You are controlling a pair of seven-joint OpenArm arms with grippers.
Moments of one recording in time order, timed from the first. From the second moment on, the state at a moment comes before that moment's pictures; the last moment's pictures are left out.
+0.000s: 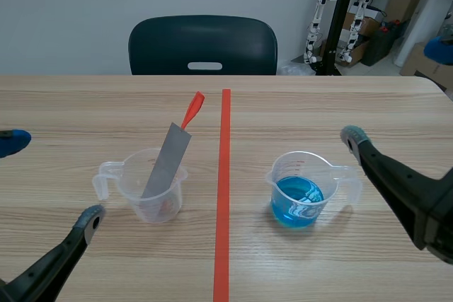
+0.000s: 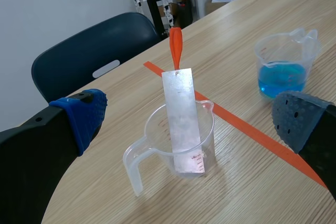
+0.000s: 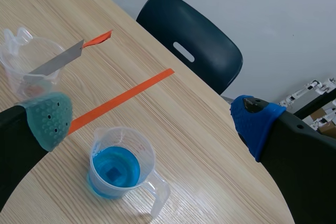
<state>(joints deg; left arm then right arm) 49.4 -24.0 -10.9 108.7 6.6 -24.5 -40.6 -56.3 38.4 17.8 130.9 5.3 15.5 16.6</state>
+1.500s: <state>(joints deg) 49.4 -24.0 -10.9 108.7 6.6 -24.6 -41.5 -33.7 32.1 3.7 118.7 5.4 26.0 4.3</state>
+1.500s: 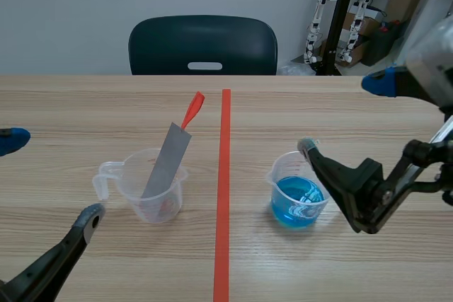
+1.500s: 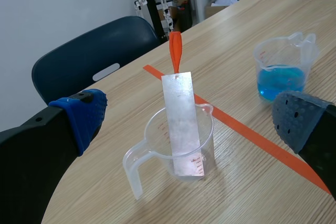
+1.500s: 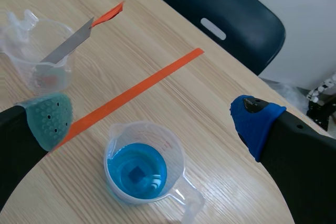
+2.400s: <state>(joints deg) 55.8 -20.8 7.3 99.0 1.6 -10.6 -57.1 -17.6 33.9 -23.0 106.1 35.4 24.7 2.1</state>
